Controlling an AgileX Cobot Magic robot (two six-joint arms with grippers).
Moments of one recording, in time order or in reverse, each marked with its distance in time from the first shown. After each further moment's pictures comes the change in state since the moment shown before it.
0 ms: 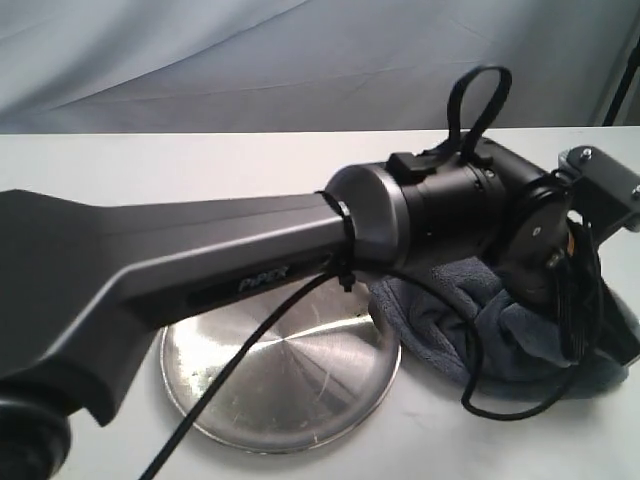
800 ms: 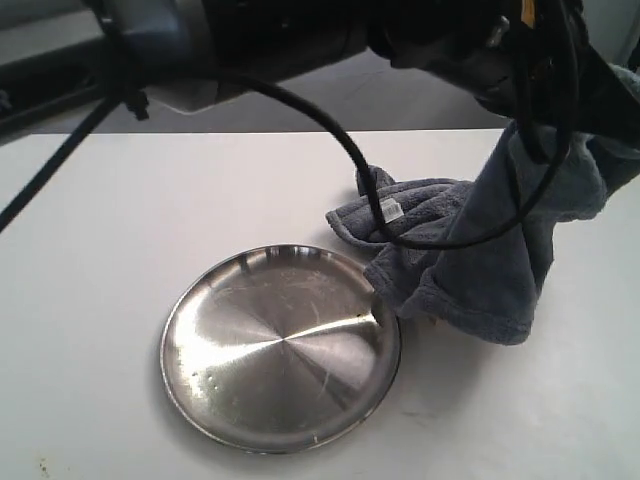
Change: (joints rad) left arm 0.090 -0.278 0.000 0.098 -0.055 -0.079; right arm 0.000 0.000 0.000 0.000 0.000 0.000
